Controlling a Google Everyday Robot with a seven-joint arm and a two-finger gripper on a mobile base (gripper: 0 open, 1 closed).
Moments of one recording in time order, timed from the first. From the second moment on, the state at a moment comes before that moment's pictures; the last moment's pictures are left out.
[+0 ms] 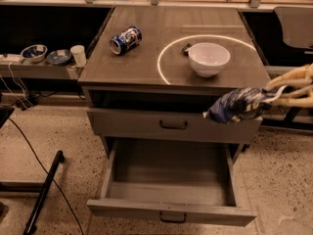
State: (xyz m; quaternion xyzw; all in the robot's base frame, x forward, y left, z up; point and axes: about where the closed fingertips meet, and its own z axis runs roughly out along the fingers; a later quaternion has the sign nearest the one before) arm 0.472 -0.263 0.916 -0.69 0.50 0.17 0.49
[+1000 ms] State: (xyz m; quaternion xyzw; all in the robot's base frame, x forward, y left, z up) arm 0.592 -0.220 1.042 -0.63 0.57 0.13 0.52
